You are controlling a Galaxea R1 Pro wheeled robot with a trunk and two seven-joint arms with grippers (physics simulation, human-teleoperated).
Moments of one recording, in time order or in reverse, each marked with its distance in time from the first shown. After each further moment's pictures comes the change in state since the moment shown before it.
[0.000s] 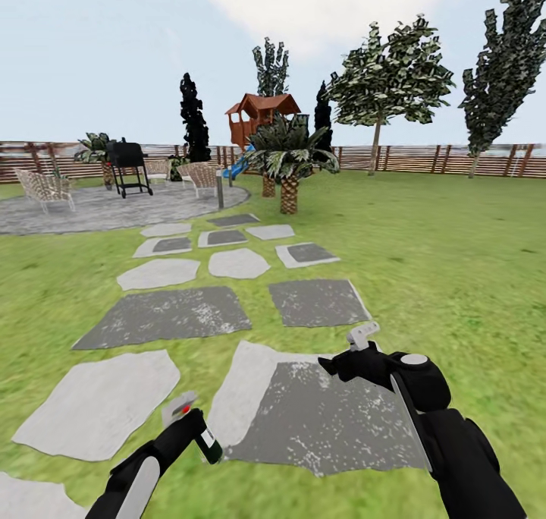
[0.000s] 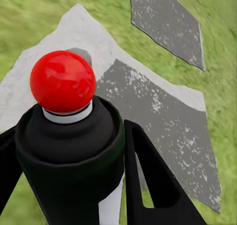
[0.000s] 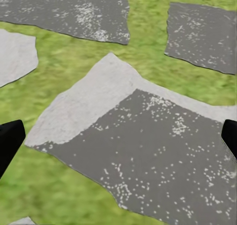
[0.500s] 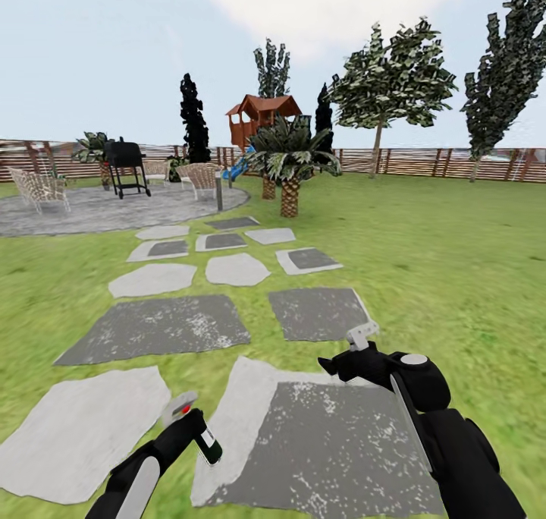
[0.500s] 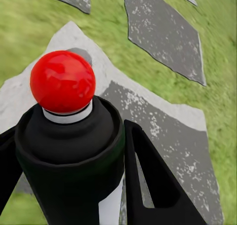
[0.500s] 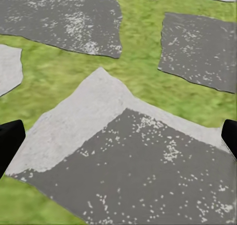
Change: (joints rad) left arm 0.000 0.000 0.000 0.000 0.000 0.000 0.000; right arm 0.000 0.001 0.000 0.000 0.000 -0.001 0.000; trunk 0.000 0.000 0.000
